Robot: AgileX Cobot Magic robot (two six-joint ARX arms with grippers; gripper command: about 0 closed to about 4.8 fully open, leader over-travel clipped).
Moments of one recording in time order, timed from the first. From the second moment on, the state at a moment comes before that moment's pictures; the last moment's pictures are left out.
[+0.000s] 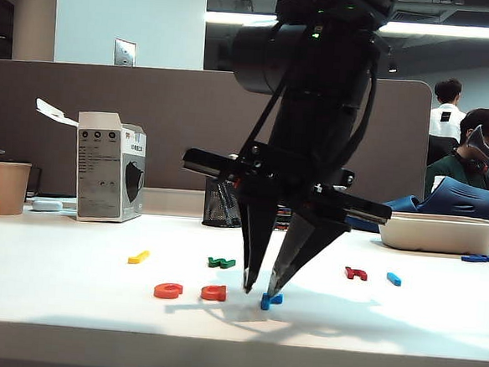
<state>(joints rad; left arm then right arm) -1.46 1.38 1.57 -1.30 -0.92 -1.18 0.76 1.83 1.24 -0.71 -0.11 0.54</state>
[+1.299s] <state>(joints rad) -1.46 1.38 1.57 -1.30 -0.92 -1.18 0.57 1.47 1.32 -0.81 -0.05 0.35</state>
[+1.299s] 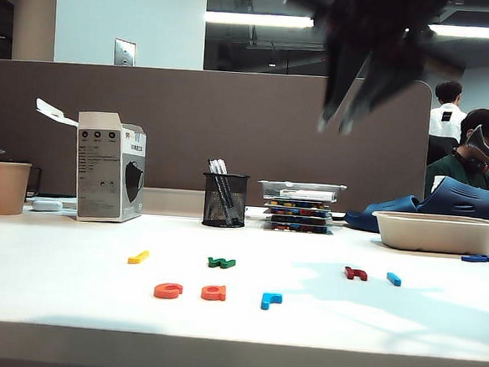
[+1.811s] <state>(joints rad) -1.46 1.38 1.57 -1.26 -0.92 -1.18 0.32 1.07 1.35 -0.77 0.02 0.14</state>
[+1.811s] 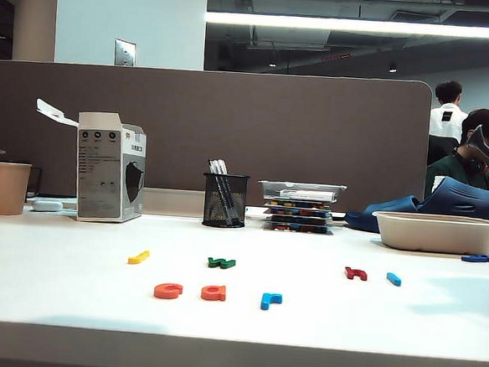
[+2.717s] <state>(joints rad) -1.45 1.38 1.57 -1.21 -0.92 -1.05 -0.16 0.93 1.35 -0.81 -0.28 0.06</state>
